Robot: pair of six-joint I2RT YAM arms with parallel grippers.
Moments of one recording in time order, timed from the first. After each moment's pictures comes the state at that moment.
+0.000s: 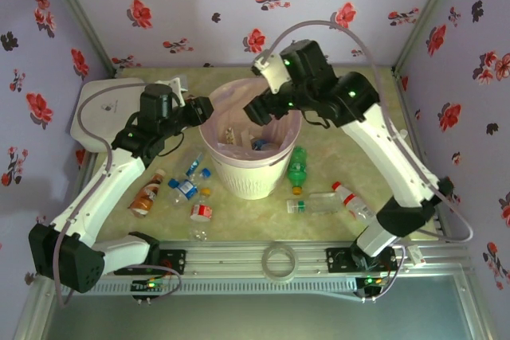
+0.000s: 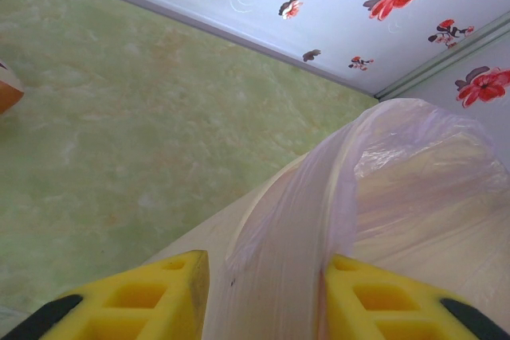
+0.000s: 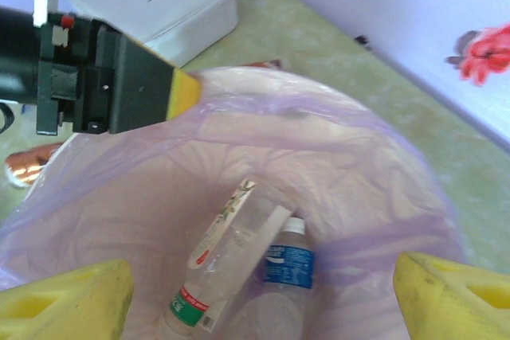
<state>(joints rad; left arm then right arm) -0.42 1.19 1.11 -0.36 0.16 -0.63 0.79 1.58 2.09 -1.16 -0.05 -0.06</state>
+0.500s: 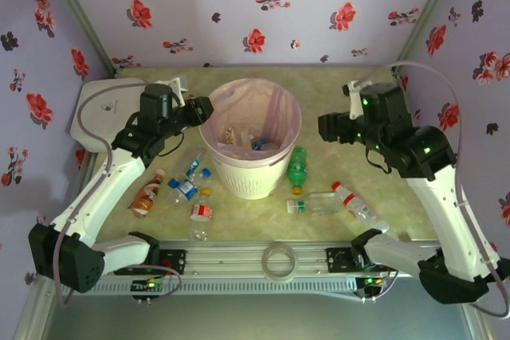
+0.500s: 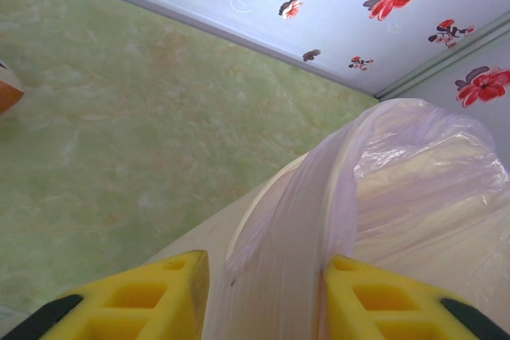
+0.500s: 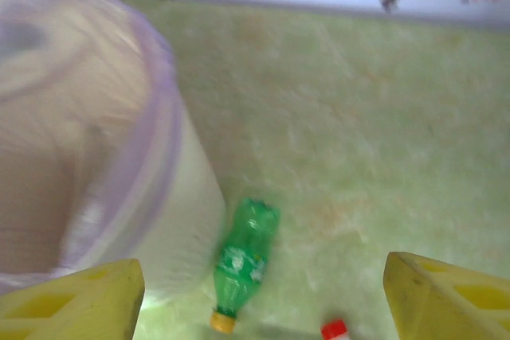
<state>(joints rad) -0.42 1.19 1.11 -0.36 0.16 -0.63 0.49 1.06 1.52 -1.17 0.10 0.25</state>
